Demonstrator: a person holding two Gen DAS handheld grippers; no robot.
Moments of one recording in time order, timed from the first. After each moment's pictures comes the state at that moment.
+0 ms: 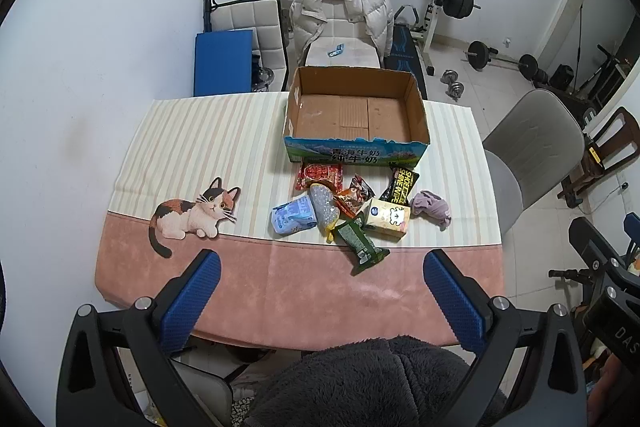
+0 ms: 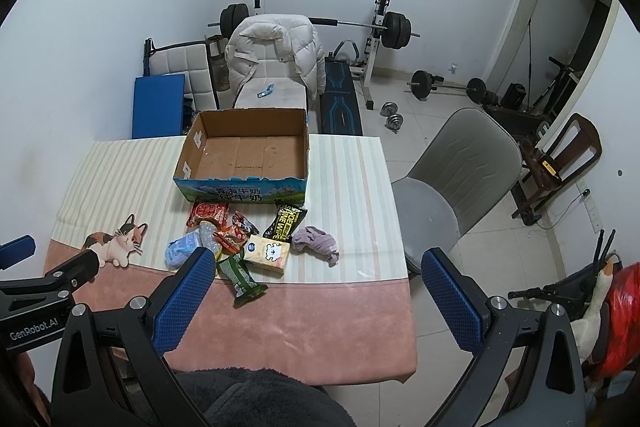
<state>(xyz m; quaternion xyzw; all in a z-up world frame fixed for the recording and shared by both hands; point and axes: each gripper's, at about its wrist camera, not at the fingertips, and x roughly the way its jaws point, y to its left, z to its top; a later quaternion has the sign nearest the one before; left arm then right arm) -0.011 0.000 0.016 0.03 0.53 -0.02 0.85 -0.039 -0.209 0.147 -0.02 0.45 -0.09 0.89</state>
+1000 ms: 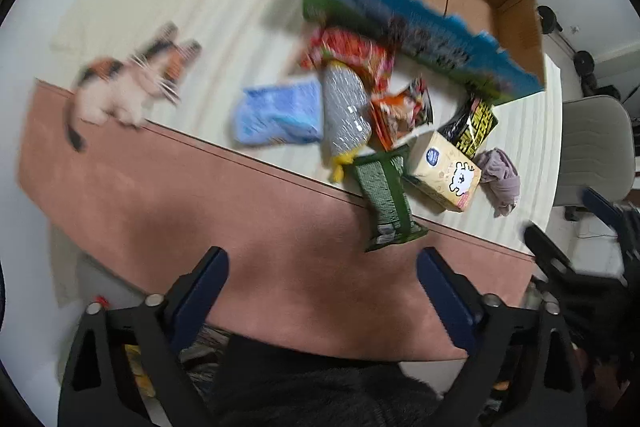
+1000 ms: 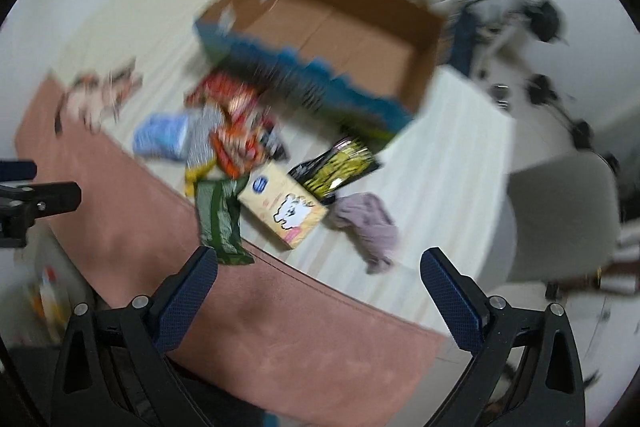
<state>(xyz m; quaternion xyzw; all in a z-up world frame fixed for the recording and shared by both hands) 0.095 0.031 -0.255 -0.12 0.71 0.03 0.69 0.137 -0.191 -0.139 -0.19 0.61 0.12 0.76</state>
